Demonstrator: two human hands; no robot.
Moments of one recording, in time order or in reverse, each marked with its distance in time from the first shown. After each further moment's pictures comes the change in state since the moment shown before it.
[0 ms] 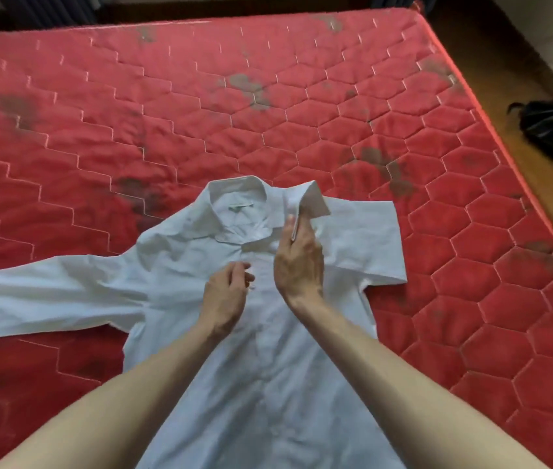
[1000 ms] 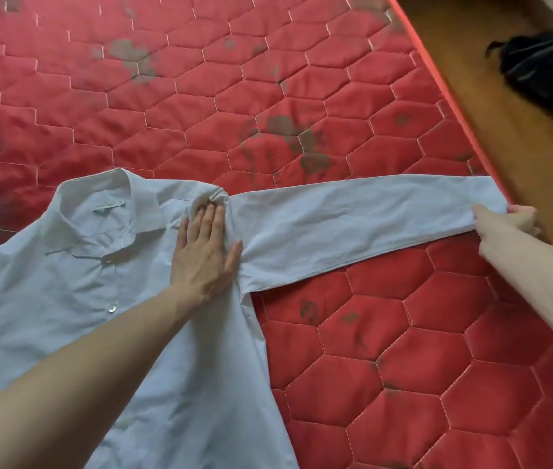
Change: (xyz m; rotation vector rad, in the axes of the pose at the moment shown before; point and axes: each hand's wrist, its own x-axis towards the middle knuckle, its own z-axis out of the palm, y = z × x) left_hand 0.083 0.025 0.200 1.091 -0.005 0.489; right_hand 0.201 0.360 -0.341 -0.210 0.546 0.894
